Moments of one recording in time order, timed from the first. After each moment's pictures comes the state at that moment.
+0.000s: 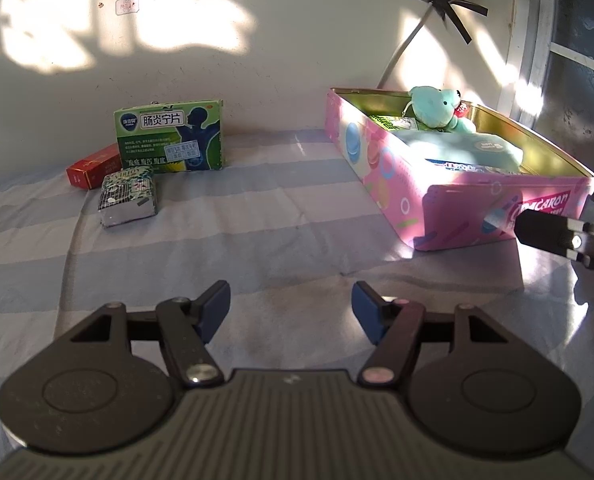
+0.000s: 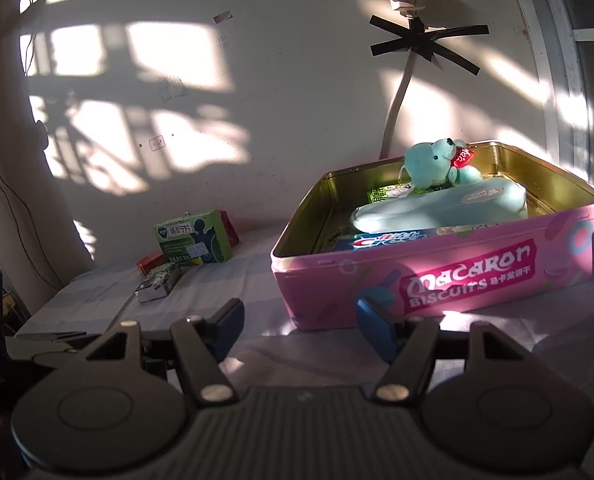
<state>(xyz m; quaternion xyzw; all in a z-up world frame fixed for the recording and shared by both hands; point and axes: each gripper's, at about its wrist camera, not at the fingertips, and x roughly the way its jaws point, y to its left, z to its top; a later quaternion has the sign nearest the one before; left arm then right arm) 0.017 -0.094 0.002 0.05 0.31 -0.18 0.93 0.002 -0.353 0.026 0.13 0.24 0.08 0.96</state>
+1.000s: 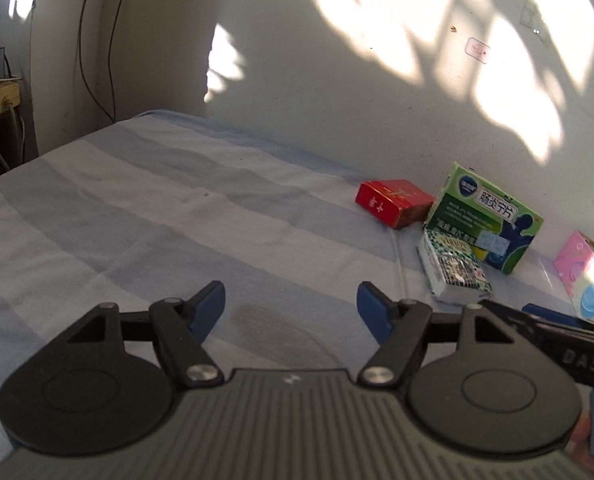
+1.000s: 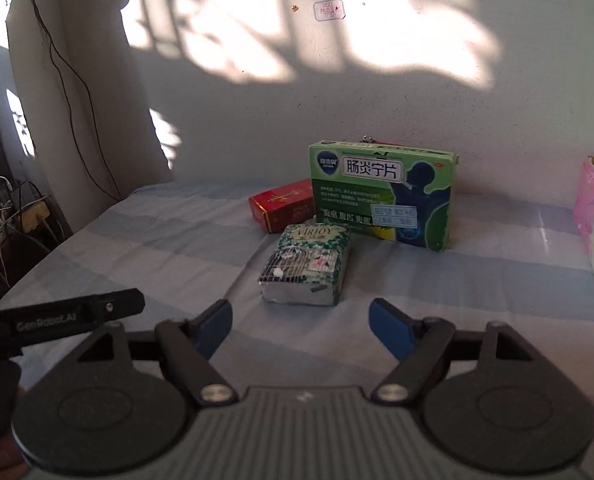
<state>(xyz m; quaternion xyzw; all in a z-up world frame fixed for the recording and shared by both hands) 0.087 0.110 0.000 -0.14 0.29 0.06 0.94 0.176 -0.132 0.000 0.02 0.33 0.23 0.92</state>
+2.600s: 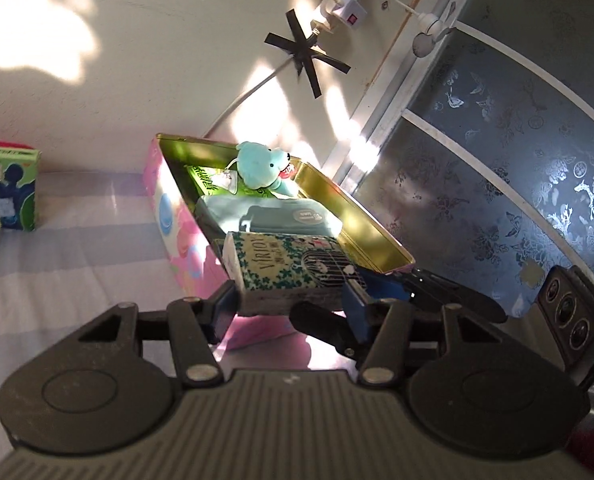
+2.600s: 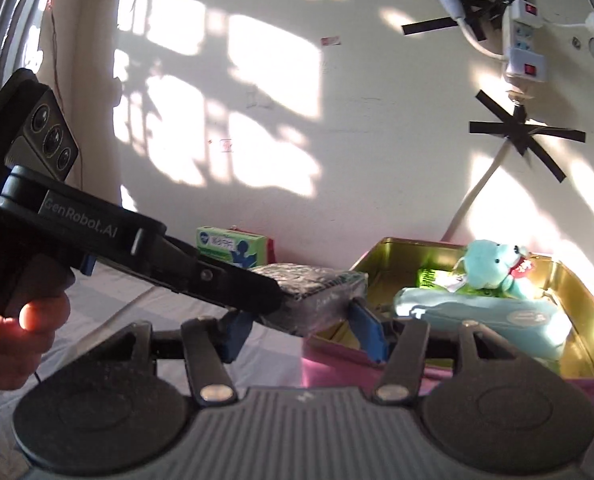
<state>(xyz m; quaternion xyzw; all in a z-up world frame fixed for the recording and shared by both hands) 0.069 -0.130 0.064 -0.09 0.32 -0.44 0.83 0.035 -0.348 0.059 -0.01 0.18 0.16 0.97</state>
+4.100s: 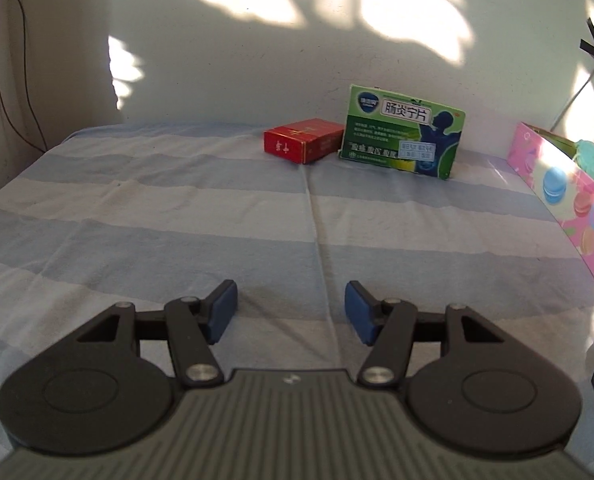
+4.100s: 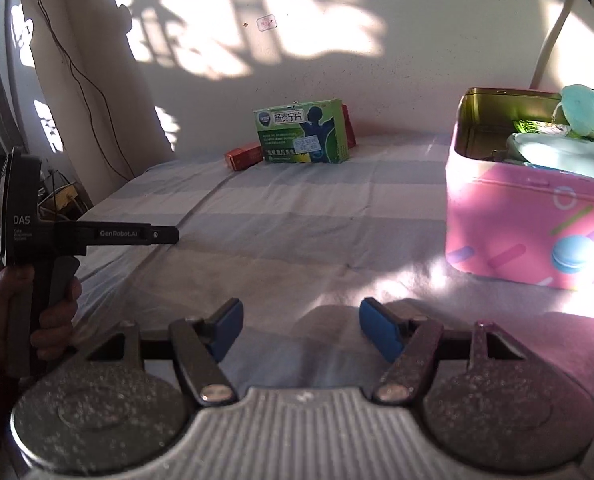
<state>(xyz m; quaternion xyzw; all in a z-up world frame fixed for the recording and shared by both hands) 0.074 0.051 -0.010 -0.02 0.32 -0.02 0.95 0.056 -0.269 -0.006 0.05 0.34 0.24 0.91</state>
